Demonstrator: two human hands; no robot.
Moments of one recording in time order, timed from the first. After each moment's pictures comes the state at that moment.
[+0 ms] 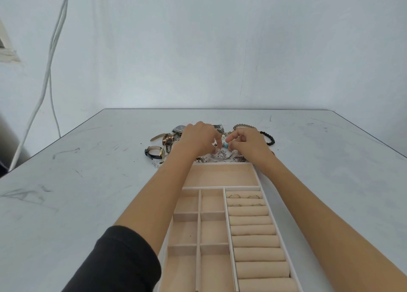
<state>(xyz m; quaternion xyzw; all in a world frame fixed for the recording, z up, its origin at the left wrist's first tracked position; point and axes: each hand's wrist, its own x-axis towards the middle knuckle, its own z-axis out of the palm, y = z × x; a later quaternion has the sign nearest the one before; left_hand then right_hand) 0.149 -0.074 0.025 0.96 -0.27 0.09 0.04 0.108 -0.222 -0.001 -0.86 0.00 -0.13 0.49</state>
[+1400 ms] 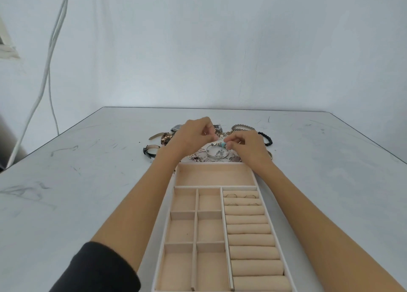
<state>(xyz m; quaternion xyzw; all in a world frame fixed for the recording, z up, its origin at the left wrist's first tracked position) 0.149 -0.054 0.019 0.90 -0.28 0.07 0.34 0.105 -0.223 -0.009 -0.87 -0.02 -0.19 0.45</state>
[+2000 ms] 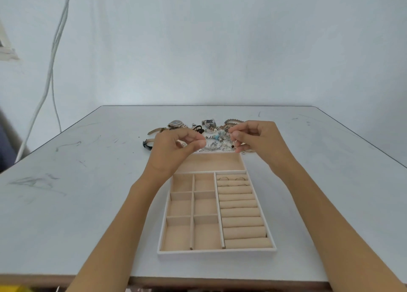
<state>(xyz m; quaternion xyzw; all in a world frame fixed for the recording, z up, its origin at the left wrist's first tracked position) 0.044 -0.022 0.017 0.78 -0.25 0.16 0.55 0.018 -0.234 0.030 -0.76 -0.08 -0.15 0.62</state>
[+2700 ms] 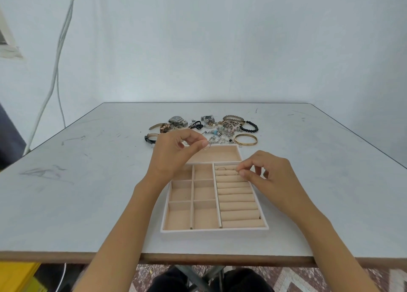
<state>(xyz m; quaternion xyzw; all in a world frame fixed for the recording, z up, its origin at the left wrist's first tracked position) 0.019 -0.021 0.011 0.79 -0.26 0.18 0.53 -0.065 -0.234 -0.009 -0.88 -0.10 -0.22 0.40</state>
